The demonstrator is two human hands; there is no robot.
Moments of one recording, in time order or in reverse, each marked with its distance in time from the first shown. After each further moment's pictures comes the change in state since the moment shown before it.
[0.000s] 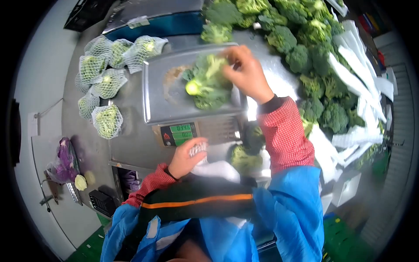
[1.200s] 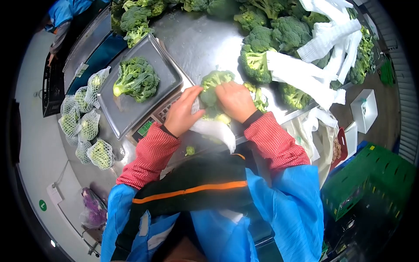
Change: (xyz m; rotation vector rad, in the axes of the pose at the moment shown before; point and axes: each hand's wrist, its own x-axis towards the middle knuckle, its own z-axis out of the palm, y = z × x) left_hand 0.099 0.024 0.099 0.614 -0.369 0.489; right_hand -0.241 0.046 -0.017 -0.774 0.195 0.050
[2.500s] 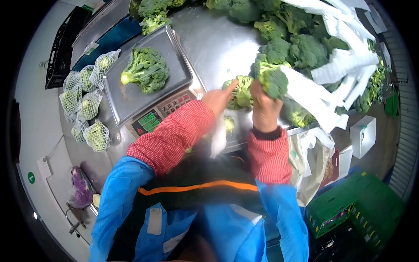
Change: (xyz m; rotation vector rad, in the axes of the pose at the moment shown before) left_hand 0.060 -0.019 0.091 0.226 -0.258 -0.324; right_hand -0.002 0.011 -0.036 1.535 0.567 0.582
